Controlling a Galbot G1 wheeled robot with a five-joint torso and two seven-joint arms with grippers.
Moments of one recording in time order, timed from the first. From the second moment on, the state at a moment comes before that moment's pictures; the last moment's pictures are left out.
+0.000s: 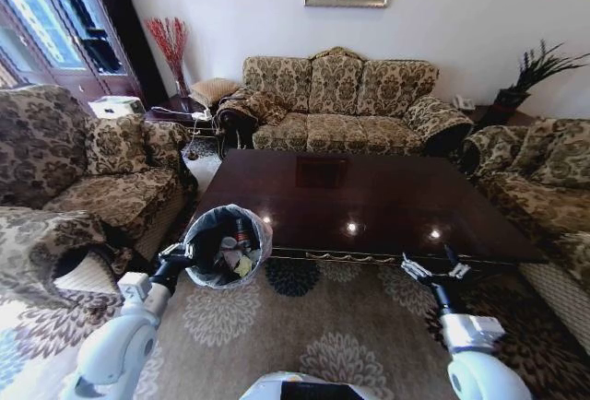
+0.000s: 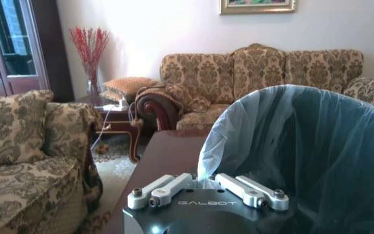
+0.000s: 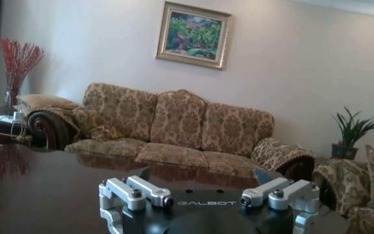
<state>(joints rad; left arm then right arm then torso) 1.69 -1.28 -0.86 -2.33 -0.37 0.31 0.07 -1.80 1.27 0.84 2.18 0.28 0.13 0.03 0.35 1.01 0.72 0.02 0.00</state>
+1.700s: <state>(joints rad) 1.75 -1.31 -0.89 -2.44 -0.32 0.33 0.10 -1.90 1.33 0.79 2.45 0.31 -0.12 0.10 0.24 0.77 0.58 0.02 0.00</state>
